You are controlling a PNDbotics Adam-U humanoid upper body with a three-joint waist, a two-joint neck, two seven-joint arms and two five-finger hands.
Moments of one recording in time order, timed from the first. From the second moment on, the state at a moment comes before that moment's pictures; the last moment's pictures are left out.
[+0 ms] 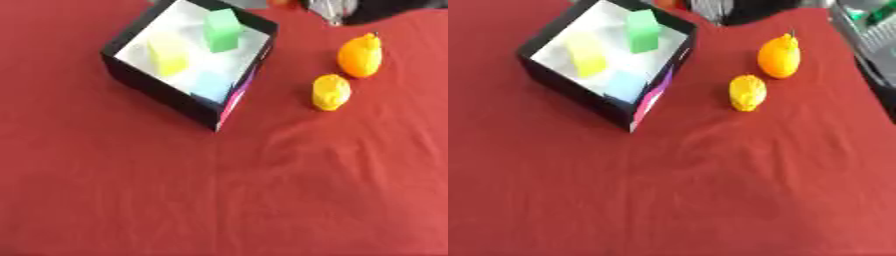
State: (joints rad) left arm -0.25 0.51 0.18 -1.91 0.24 0.10 0.62; right arm -0.98 -0.74 0.29 -1.72 0.25 0.04 0.34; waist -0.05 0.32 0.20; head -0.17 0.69
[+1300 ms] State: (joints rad) left arm -0.25 0.51 0.18 -1.95 0.21 0.02 0.71; right arm -1.09 -0.53 0.32 -1.26 0.59 -0.33 0.41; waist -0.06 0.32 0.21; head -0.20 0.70
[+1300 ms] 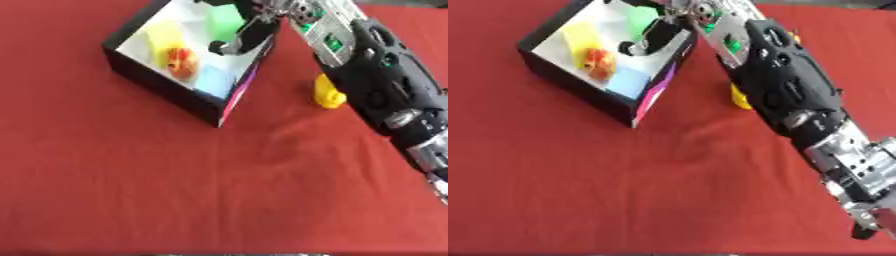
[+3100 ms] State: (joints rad) left arm -0.25 0.51 0.19 -1.93 0.21 0.04 0.69; right arm -0.70 -0.98 0.09 -1.31 0.45 -0.31 0.46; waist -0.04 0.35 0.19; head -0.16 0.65
